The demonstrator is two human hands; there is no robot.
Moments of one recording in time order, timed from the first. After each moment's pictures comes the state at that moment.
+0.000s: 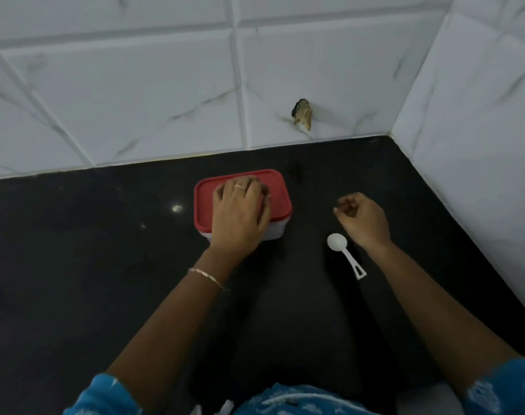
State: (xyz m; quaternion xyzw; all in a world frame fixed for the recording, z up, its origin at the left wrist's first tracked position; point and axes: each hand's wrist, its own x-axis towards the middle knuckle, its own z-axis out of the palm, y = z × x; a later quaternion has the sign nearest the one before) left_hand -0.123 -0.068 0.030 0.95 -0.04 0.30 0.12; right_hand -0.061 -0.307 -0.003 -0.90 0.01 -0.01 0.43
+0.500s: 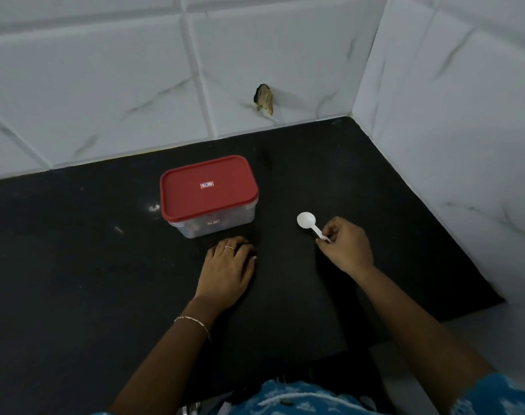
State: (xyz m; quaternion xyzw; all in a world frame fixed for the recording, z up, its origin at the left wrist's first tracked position) left_hand -0.198 -0.084 -0.067 0.98 -0.11 0.10 0.13; right_hand -0.141 -0.341 -0.038 -0.93 0.06 0.01 0.36
